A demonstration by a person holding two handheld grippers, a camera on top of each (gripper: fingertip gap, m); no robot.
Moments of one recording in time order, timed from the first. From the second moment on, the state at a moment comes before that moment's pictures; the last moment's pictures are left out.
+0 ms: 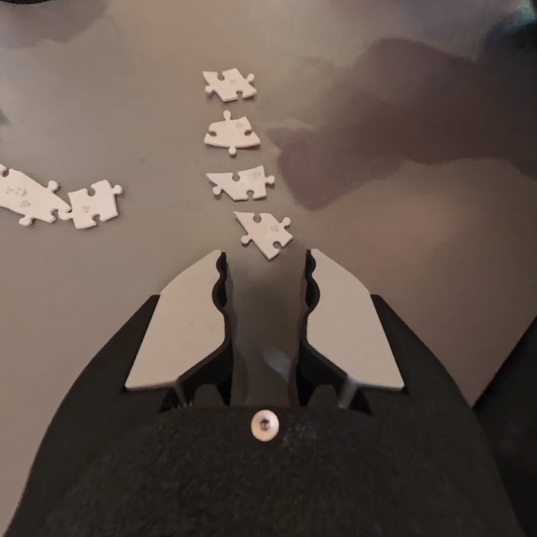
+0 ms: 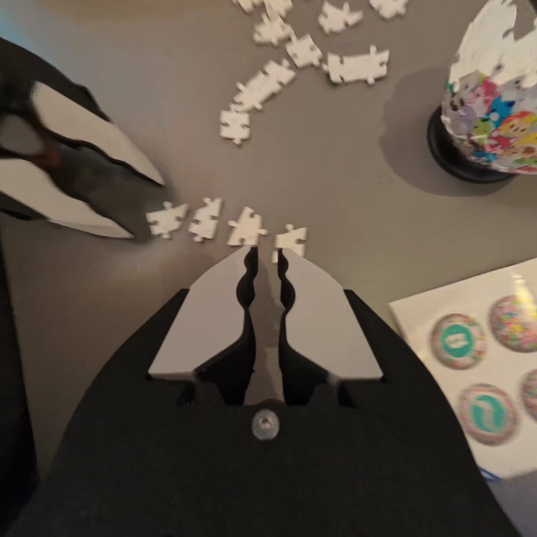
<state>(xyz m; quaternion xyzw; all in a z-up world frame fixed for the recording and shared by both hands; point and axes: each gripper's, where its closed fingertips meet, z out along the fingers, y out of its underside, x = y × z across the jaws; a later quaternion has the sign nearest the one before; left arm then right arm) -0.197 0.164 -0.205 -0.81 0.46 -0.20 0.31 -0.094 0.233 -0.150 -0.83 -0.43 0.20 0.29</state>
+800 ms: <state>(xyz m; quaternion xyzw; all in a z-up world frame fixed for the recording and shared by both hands) -0.169 0.166 -0.171 -0.75 0.49 -0.14 0.43 -0.138 0.144 -0.159 -0.79 -0.22 0.50 0.27</state>
